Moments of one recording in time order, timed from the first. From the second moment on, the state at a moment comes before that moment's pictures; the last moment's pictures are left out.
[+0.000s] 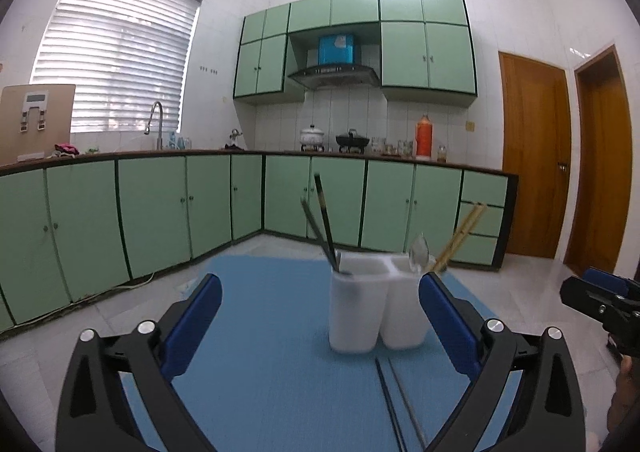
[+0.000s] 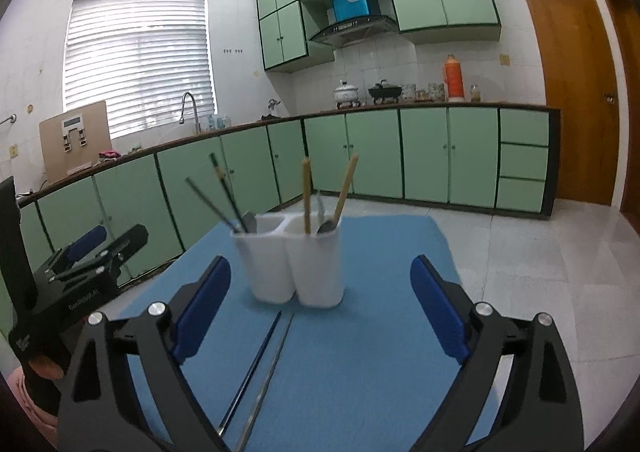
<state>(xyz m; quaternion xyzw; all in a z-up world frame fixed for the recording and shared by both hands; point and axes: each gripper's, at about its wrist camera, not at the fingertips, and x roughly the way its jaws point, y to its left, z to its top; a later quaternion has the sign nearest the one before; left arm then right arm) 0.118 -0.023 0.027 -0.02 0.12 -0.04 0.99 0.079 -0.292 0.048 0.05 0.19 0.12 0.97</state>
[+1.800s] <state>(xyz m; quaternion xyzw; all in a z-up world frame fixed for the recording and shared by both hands) 0.032 -0.003 -0.110 -0.01 0.22 -0.01 0.97 -0.003 -0.194 -0.099 0.00 0.27 0.09 0.96</state>
